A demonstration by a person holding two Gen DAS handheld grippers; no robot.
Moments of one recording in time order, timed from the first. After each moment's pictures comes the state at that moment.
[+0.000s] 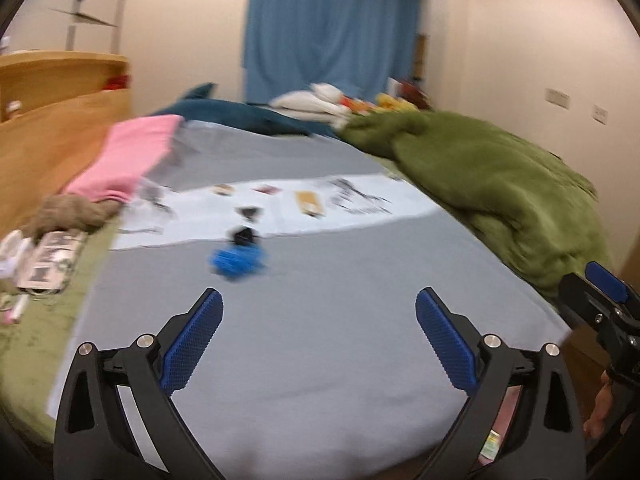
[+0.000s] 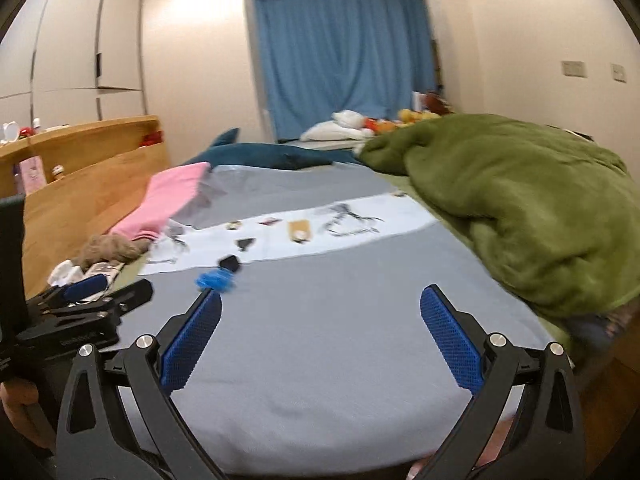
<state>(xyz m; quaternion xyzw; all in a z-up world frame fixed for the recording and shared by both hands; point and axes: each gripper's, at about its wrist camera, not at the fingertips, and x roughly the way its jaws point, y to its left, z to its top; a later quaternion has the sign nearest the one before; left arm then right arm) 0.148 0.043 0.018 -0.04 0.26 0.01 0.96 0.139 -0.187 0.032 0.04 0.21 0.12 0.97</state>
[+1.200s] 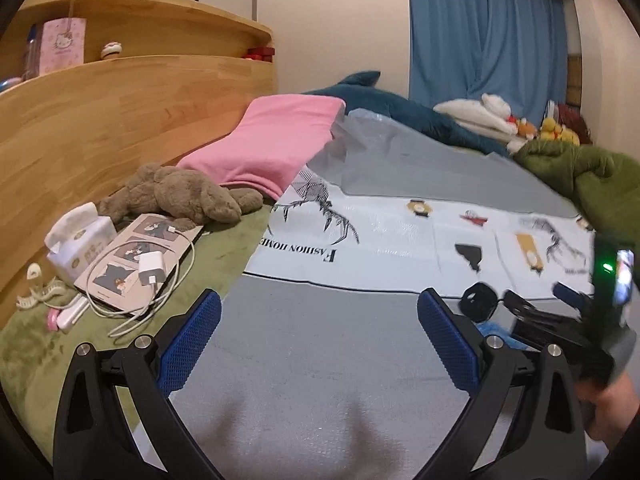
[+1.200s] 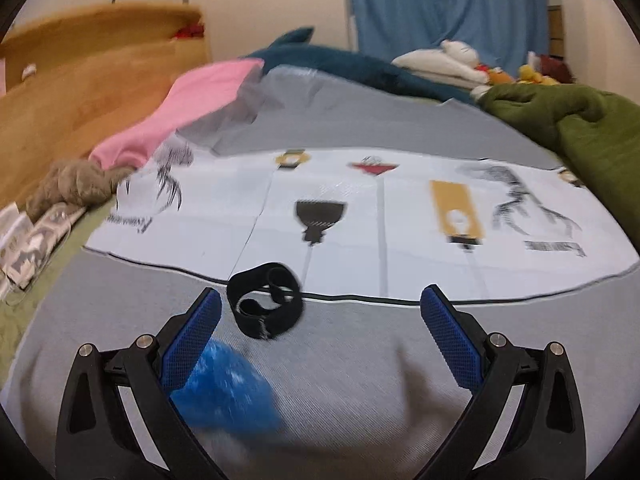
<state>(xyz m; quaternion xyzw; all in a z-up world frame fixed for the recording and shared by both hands) 0.296 0.260 -0.048 -0.07 0.26 0.25 0.93 0.483 0.085 -0.132 -0.05 0.32 0.22 0.92</state>
